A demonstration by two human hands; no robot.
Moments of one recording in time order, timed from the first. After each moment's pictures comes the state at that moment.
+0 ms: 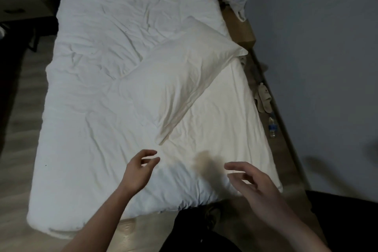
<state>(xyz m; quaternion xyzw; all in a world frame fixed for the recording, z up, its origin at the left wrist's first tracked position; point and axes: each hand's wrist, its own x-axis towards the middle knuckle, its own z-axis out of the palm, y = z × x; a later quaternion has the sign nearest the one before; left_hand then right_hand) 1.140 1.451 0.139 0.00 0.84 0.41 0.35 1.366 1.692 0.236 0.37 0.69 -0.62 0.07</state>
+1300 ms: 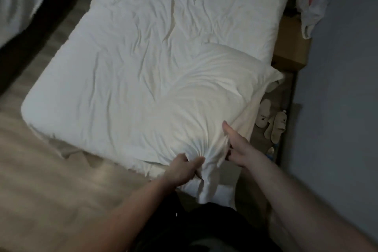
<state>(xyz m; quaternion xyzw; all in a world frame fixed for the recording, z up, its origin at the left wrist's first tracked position) 1.331 1.712 0.128 -0.11 0.78 0.46 0.41 1.288 1.918 0.096 0.50 0.48 -0.65 0.31</state>
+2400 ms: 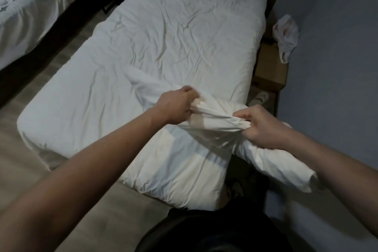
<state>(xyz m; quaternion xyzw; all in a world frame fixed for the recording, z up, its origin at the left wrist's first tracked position) 1.194 1.763 0.231 0.28 0.95 0.09 0.10 1.295 2.025 0.288 -0.09 0.89 -0.39 0.21</state>
